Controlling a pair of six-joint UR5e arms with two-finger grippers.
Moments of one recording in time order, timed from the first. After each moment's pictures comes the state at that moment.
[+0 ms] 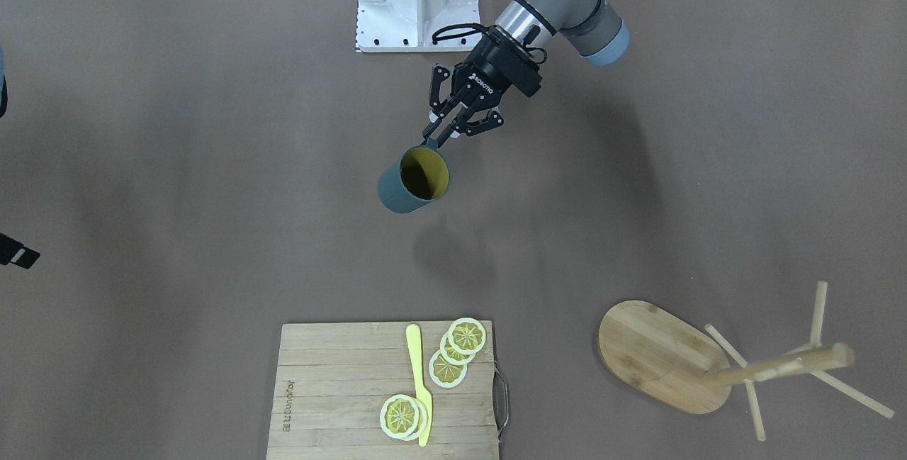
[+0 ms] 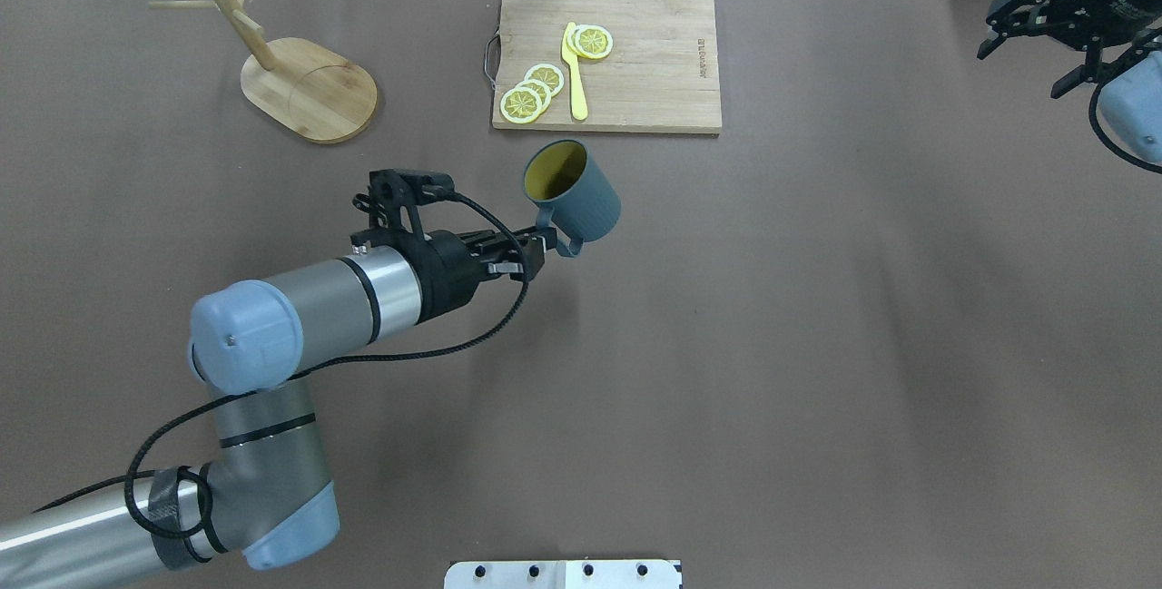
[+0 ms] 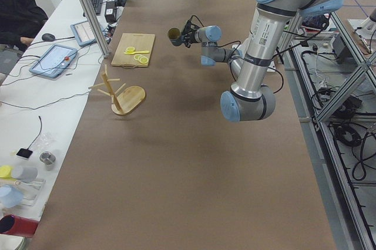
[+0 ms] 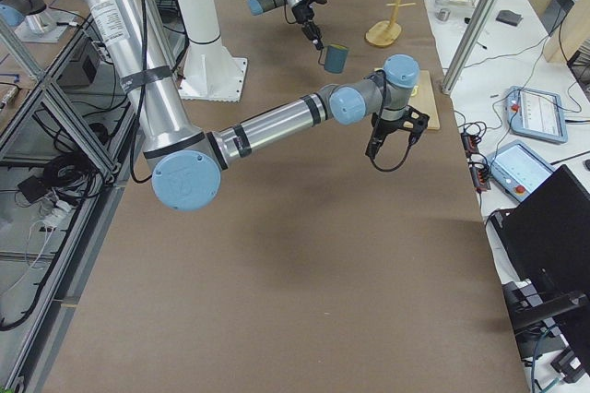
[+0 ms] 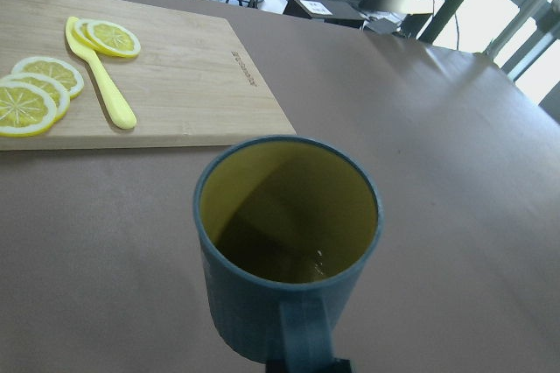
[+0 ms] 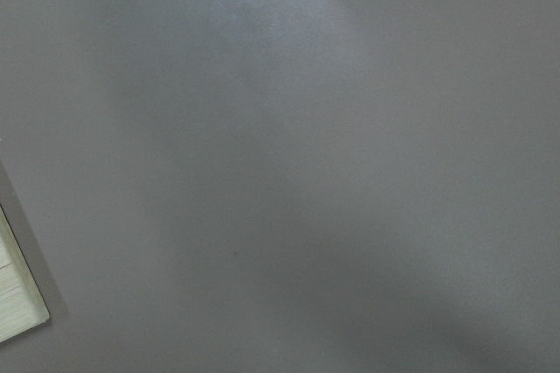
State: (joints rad) left arm -0.42 -2.02 -1.70 -2.66 -1.45 -1.21; right arm 1.26 -1.22 1.64 -1.55 2.38 1.01
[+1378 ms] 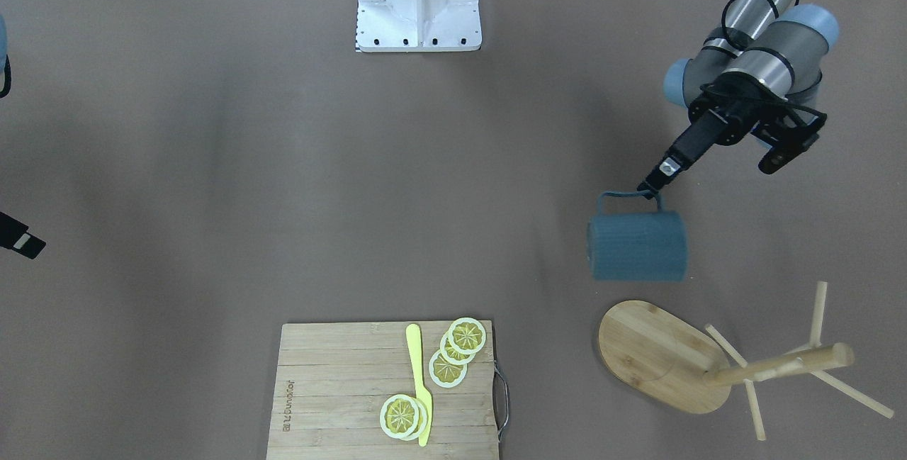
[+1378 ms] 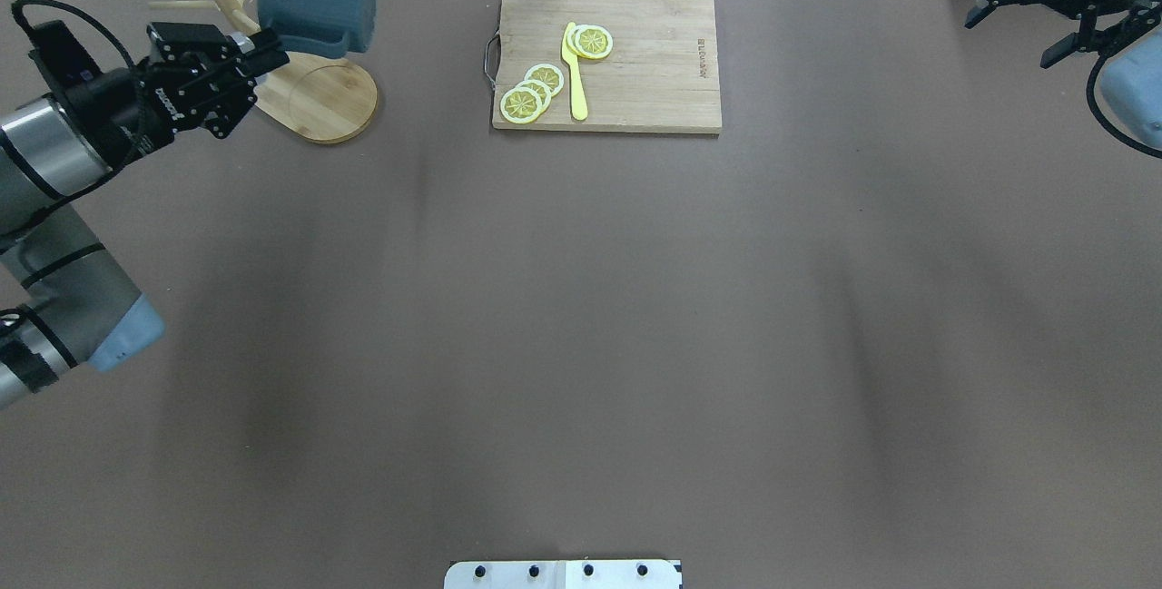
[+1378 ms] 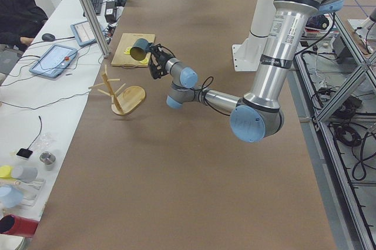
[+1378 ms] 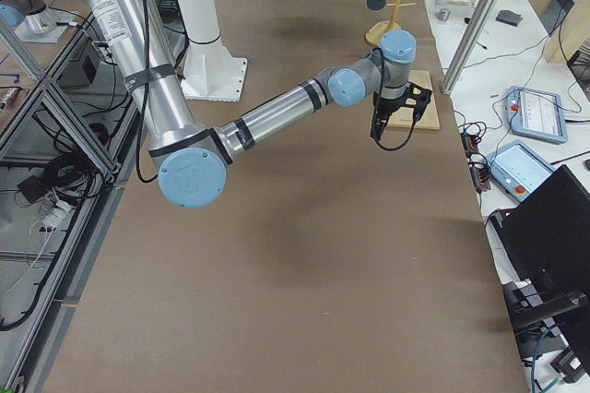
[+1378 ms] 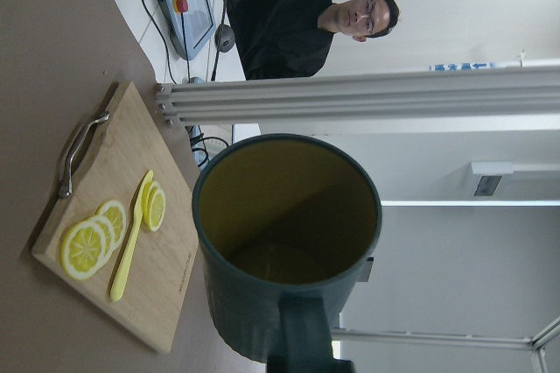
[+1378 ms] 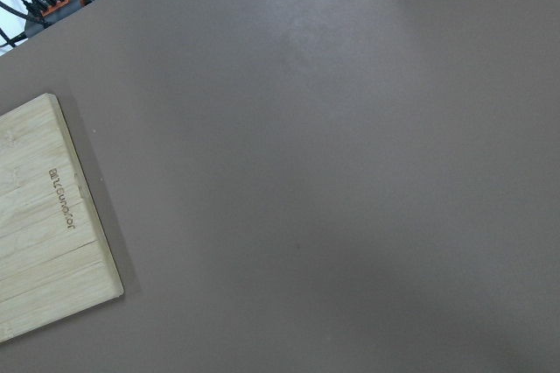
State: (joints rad) left arm -0.84 -1.86 -1.41 -3.48 -1.58 -2.16; right arm 1.27 -1.18 1.71 -1.56 2.37 1.01
